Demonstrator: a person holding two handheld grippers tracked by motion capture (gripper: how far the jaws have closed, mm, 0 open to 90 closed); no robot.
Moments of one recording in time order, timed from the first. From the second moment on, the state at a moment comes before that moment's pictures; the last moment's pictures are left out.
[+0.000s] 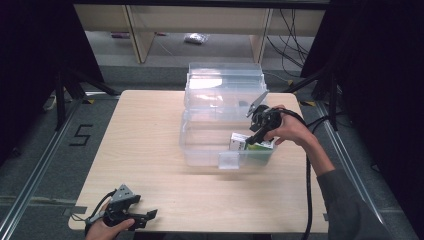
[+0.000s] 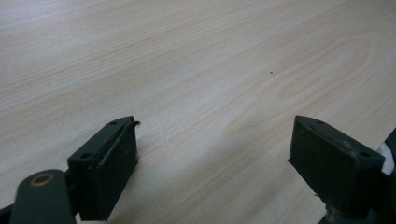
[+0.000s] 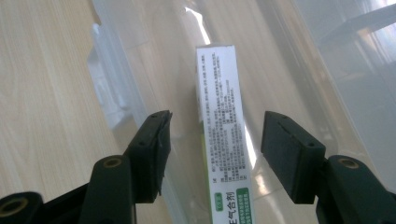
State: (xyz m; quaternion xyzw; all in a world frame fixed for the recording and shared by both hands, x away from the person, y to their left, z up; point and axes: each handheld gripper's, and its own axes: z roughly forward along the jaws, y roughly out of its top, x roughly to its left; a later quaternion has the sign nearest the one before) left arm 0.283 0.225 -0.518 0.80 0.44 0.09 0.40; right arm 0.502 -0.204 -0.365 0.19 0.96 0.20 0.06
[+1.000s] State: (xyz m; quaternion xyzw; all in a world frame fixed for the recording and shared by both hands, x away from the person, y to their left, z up) left arm 0.283 0.225 -0.518 0.80 0.44 0.09 0.40; right arm 0.486 -0.209 -0.367 0.20 0.95 0.24 0.06
